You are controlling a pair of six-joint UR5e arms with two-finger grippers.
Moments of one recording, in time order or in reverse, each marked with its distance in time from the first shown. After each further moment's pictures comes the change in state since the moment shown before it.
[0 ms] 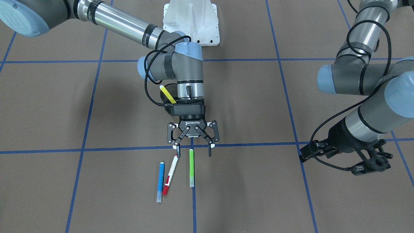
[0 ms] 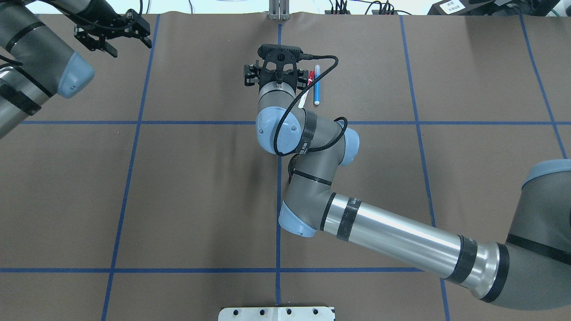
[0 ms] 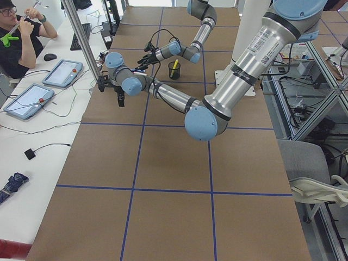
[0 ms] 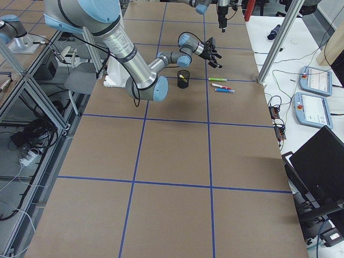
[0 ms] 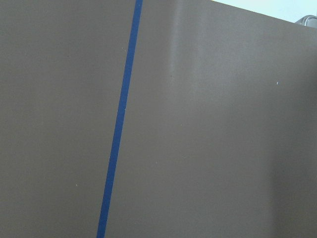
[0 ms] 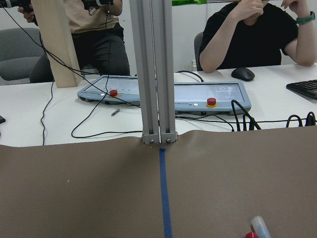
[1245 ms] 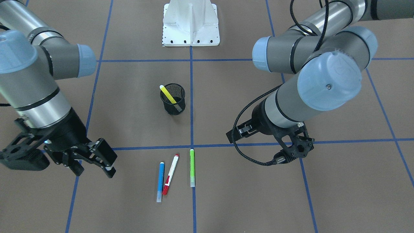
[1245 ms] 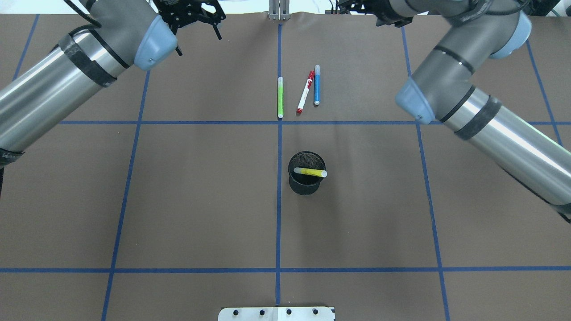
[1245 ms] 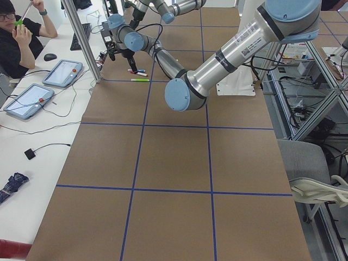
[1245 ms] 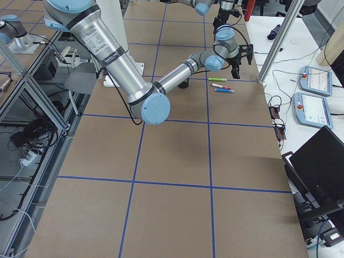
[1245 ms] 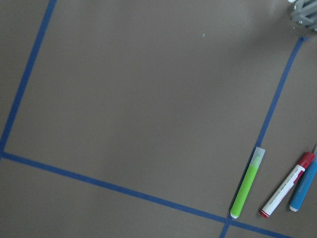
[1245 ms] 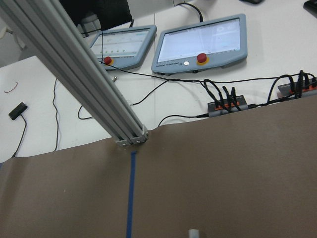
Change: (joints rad) left arm 0.122 -0.311 0.001 0.426 -0.171 -0.331; right arm 0.537 -0.223 0.264 -0.207 1.033 -0.026
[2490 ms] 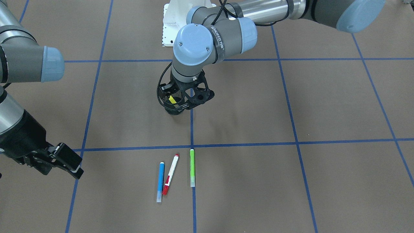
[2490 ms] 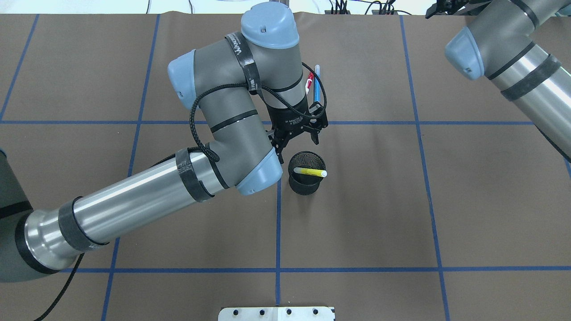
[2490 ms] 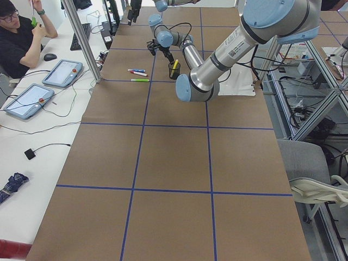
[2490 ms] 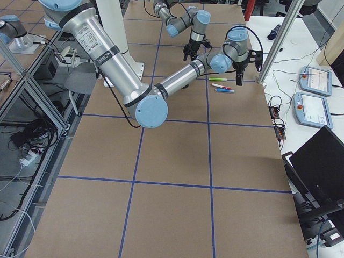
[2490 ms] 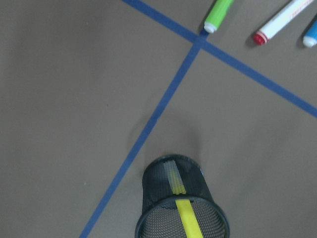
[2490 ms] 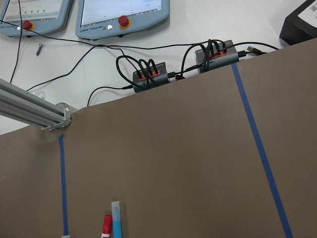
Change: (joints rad) left arm 0.361 -0.073 -0.030 -0.058 0.187 -0.350; right arm 0.071 -0.022 0.000 -0.077 0.110 -0.088
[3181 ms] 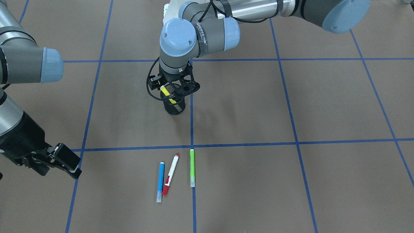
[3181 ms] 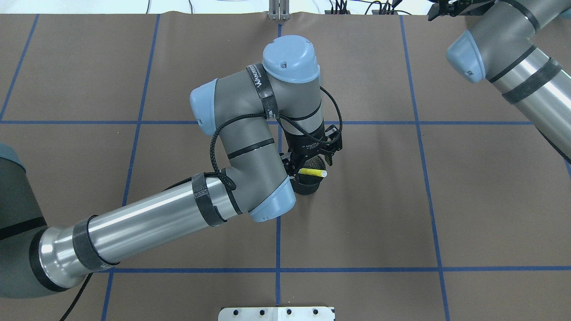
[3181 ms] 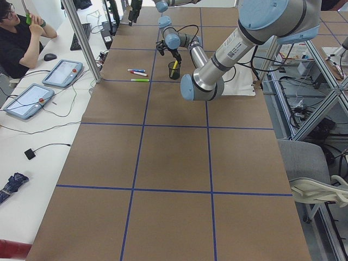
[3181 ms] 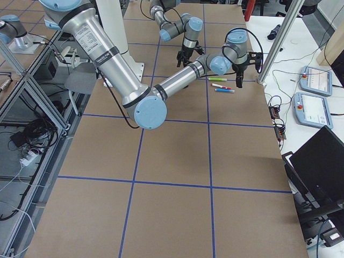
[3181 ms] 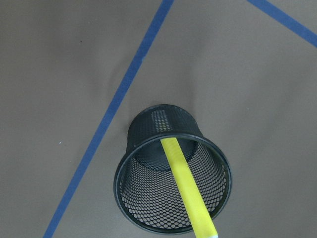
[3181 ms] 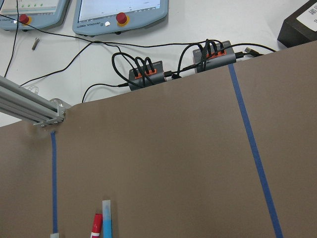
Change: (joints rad) left arm 0.064 -0.016 0.036 -0.059 0.045 -0.031; right arm -0.001 -0.012 0.000 0.001 -0.009 -0.032
